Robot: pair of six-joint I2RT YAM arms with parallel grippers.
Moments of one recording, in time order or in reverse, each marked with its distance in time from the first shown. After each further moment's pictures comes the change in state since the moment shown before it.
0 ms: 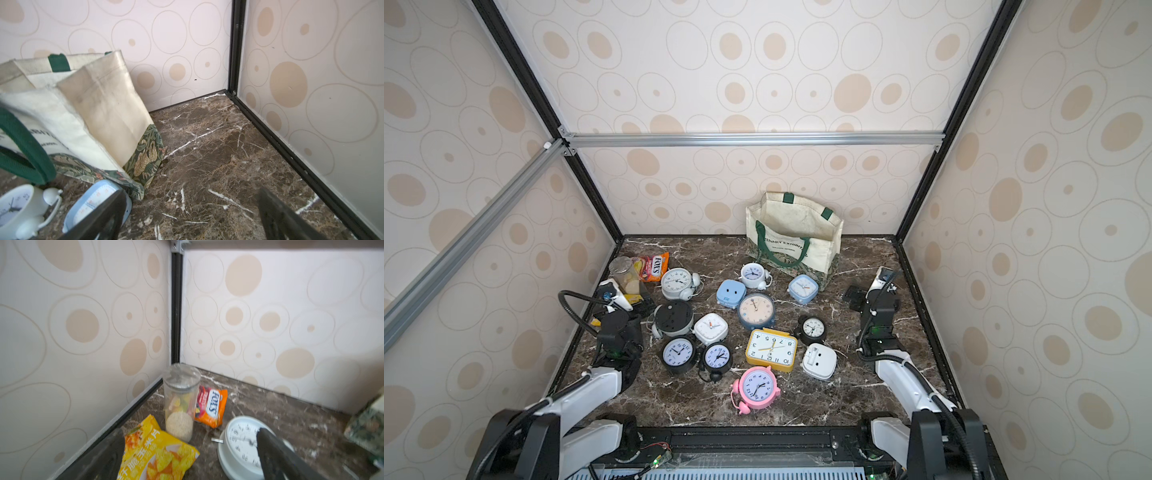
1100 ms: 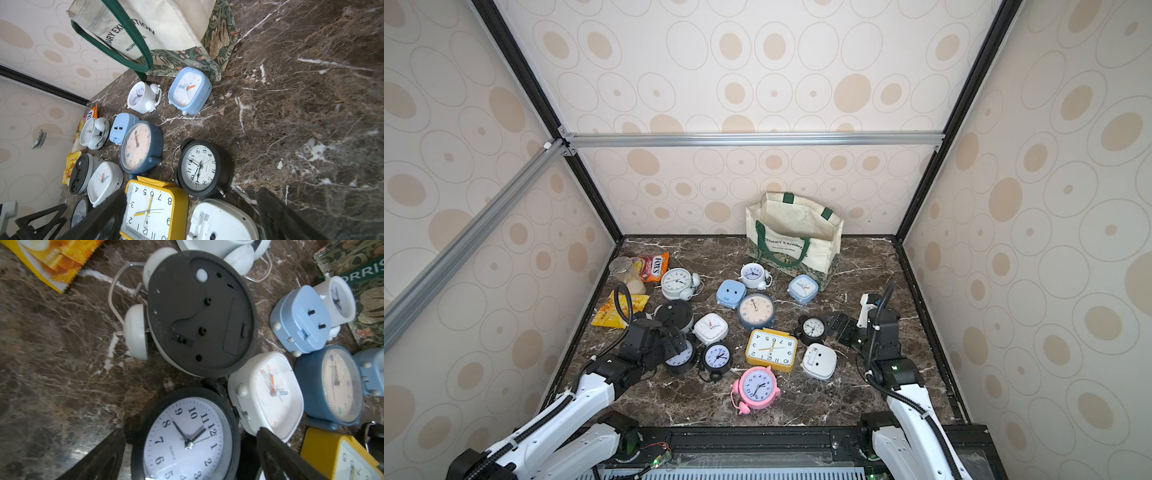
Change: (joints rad) left arm -0.285 -0.127 0.069 -1.025 0.365 -0.636; right arm 0.064 -0.383 -0.003 -0.666 -0.526 0.258
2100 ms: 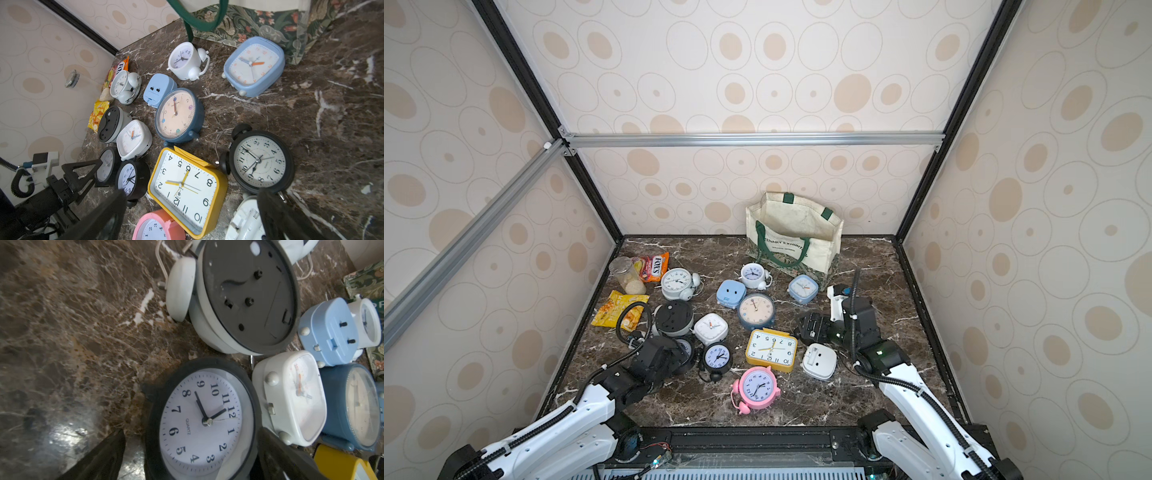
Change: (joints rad) left arm -0.193 -0.057 -0.093 -0.048 -0.195 -0.340; right arm 0.288 0.158 0.141 0.008 0.012 -0.063
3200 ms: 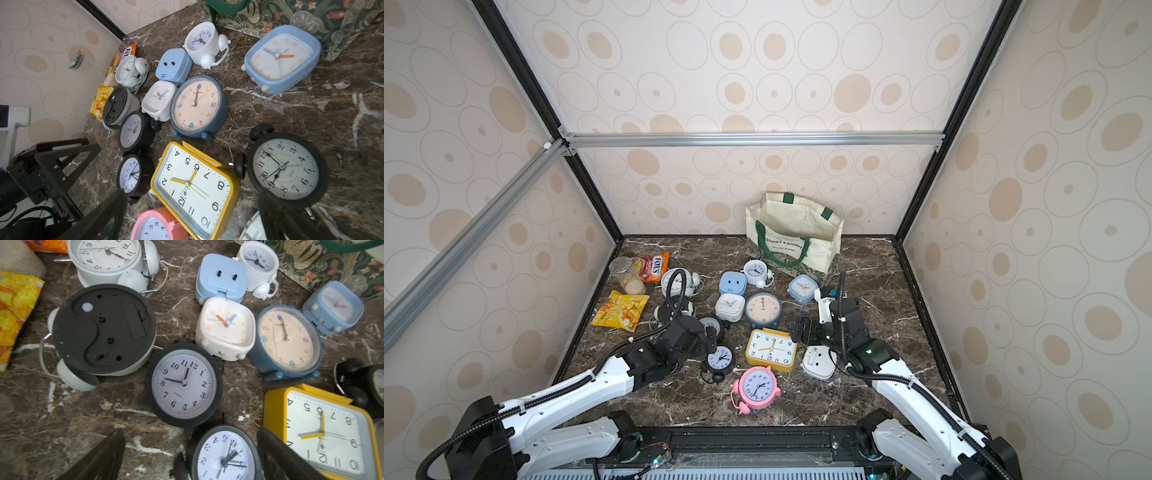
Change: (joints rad) left arm -0.164 0.240 0.308 0.007 -0.064 0.518; right arm 0.058 0.067 -0.045 0.111 -0.024 0.001
